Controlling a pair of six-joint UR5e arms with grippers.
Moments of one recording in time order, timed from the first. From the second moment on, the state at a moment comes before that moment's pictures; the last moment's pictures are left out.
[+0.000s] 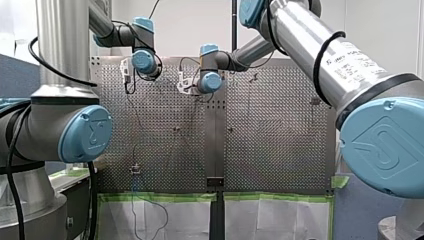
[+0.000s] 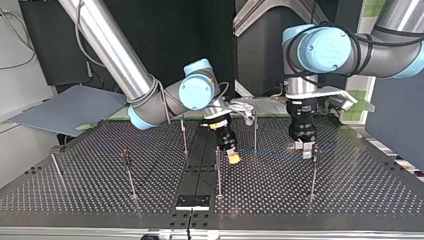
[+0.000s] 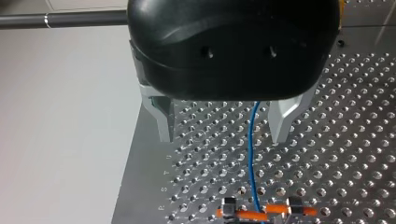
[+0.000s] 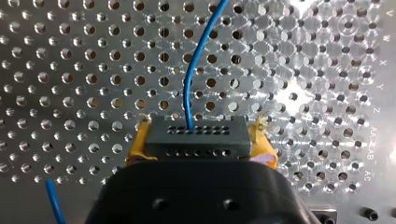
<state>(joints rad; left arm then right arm) -0.11 -1.53 -1.83 -2.80 -1.79 -1.60 2.41 -0.82 0.92 -0.11 1.64 1.55</state>
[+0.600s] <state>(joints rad) -0.11 -1.63 -1.77 -2.76 -1.79 -1.61 2.40 -0.82 0.92 -0.11 1.63 1.54</state>
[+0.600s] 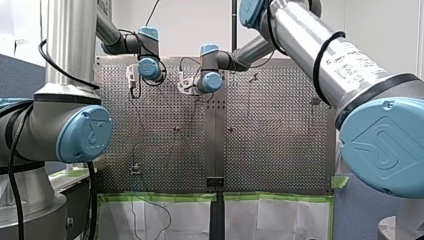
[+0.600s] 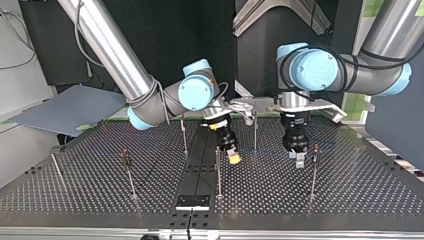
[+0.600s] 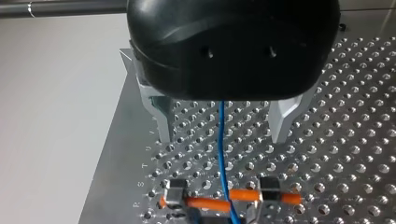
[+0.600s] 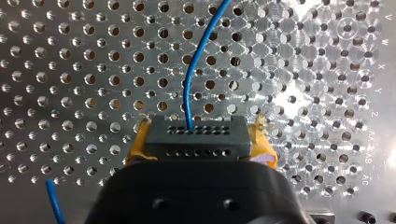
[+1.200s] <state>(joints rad) -0.09 -1.73 -1.69 -2.72 -1.79 -1.64 2.40 -0.82 0.90 -0.10 1.63 1.53</state>
